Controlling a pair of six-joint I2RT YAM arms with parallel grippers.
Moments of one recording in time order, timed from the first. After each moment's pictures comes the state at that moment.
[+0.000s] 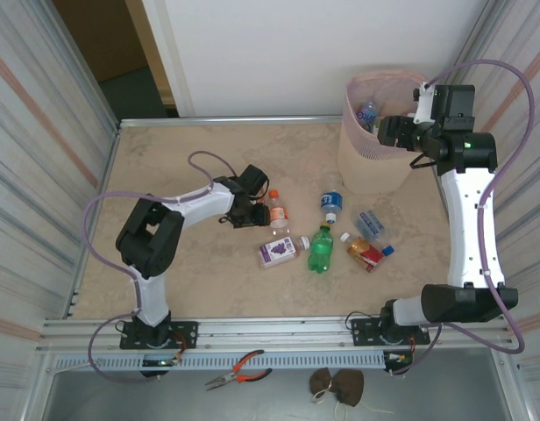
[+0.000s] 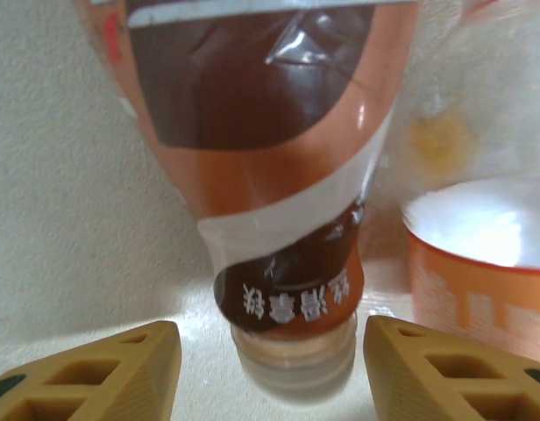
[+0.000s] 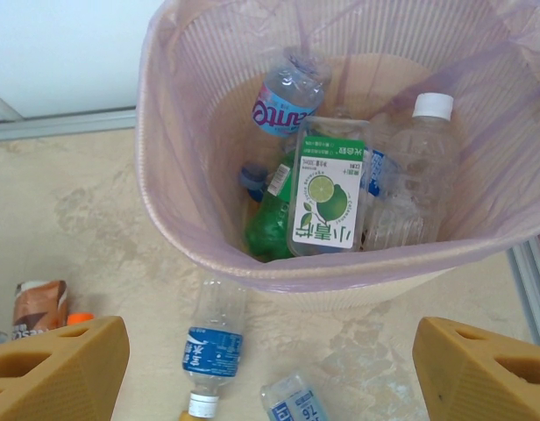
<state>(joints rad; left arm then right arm) -0.64 1.91 1.29 -0.65 0.06 -0.61 -0.01 1.39 1.80 -1.06 -0.07 0.10</state>
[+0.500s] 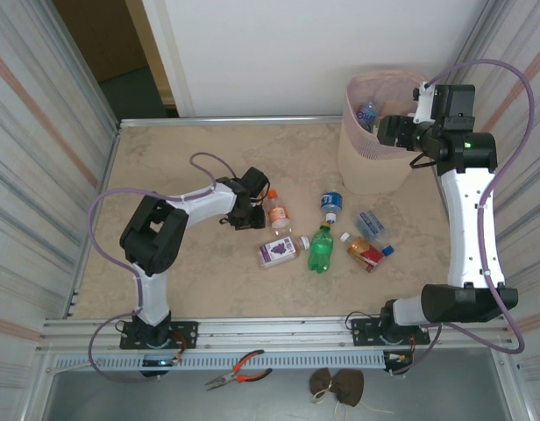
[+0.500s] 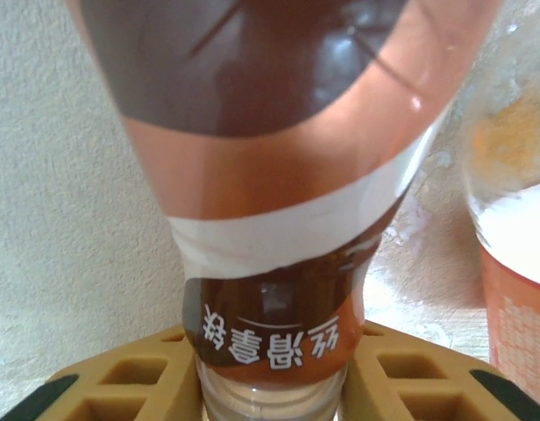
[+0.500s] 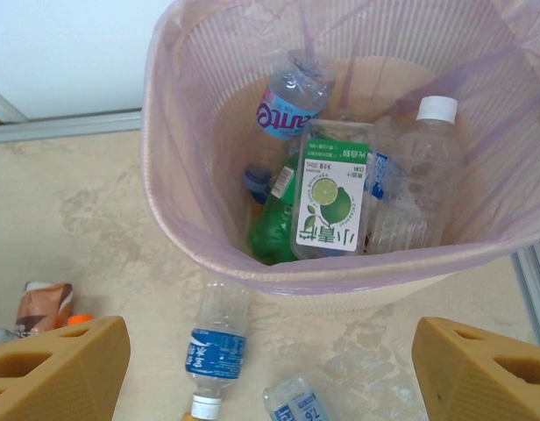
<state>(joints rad) -0.63 1.93 1.29 -0.67 0.03 -0.60 -0.01 1.39 1.80 -1.05 -0.08 0.11</state>
